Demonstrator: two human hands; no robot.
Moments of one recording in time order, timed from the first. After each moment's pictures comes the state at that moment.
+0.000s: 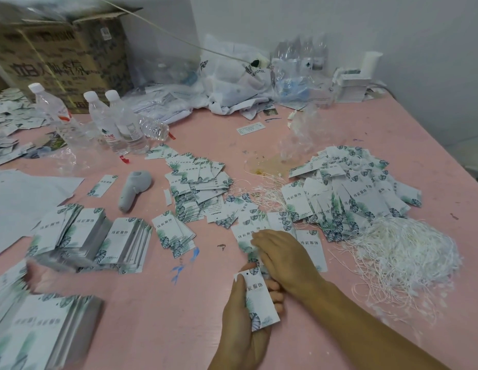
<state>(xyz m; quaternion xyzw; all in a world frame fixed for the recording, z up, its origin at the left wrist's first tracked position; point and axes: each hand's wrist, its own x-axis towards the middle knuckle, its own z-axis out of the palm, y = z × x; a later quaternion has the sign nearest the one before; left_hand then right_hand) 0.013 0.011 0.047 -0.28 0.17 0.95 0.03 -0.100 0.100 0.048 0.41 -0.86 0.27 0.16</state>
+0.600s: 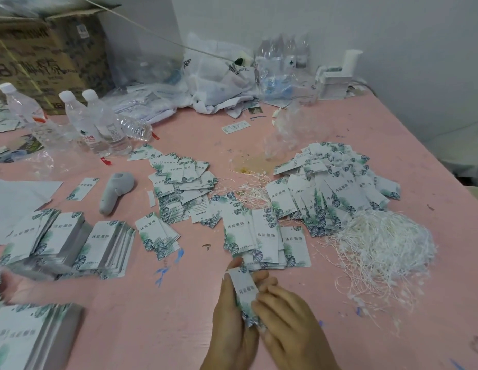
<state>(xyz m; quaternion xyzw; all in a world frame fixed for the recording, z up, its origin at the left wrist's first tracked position) 0.017 0.021 0.040 -0.26 0.25 0.93 0.00 0.011 0.151 0.041 0.39 -0.86 0.25 0.21</state>
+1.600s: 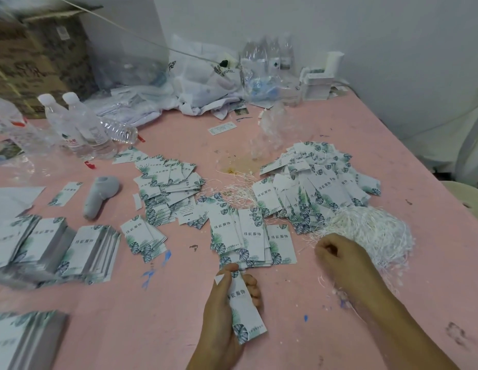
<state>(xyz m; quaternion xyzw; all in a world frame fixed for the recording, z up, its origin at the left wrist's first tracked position) 0.010 0.023 0.044 -0.27 0.24 0.93 0.03 -0.078 0.233 0.090 -0.02 -0.89 0.44 -0.06</state>
